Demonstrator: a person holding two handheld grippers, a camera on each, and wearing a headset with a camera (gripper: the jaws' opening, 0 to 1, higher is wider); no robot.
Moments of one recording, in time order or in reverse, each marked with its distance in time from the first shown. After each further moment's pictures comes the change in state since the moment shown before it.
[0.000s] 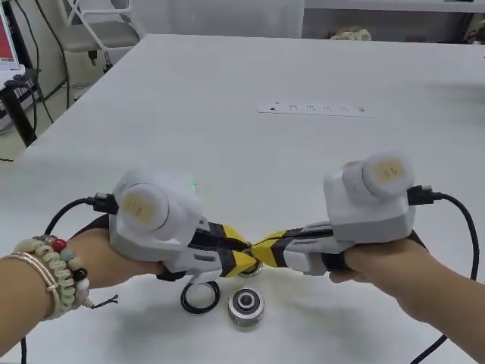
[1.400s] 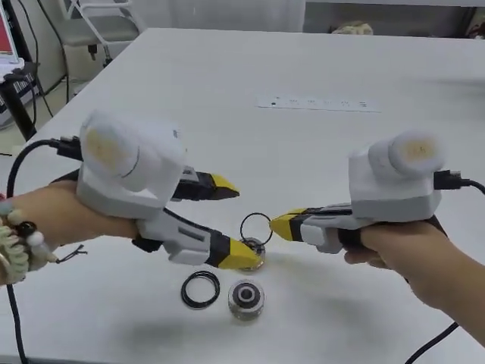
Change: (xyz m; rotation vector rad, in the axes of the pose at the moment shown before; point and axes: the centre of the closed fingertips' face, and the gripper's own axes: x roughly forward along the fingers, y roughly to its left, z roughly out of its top) left arm -0.046 -0.003 0.047 0.054 -0.027 -0.047; right arm -0.021 -0.028 0.016 0.134 -0.091 -0.085
